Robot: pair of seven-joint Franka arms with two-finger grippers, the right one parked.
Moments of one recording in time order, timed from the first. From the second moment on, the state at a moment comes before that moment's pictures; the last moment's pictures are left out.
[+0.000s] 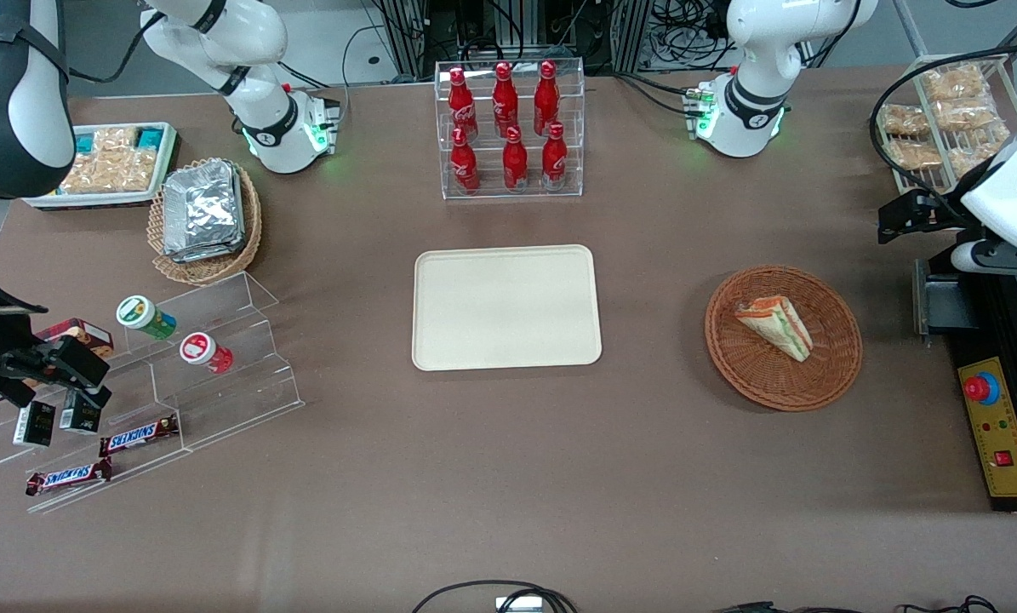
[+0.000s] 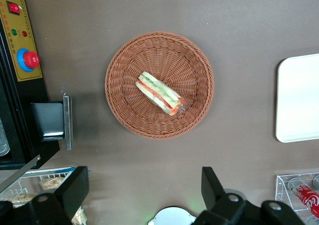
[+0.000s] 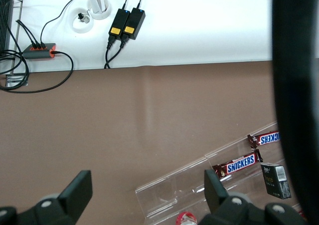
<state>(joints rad) 0.15 0.01 -0.19 -1.58 0.03 1.46 0.08</state>
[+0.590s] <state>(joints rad) 0.15 0.04 -0.19 -1.61 0.03 1.49 0.02</state>
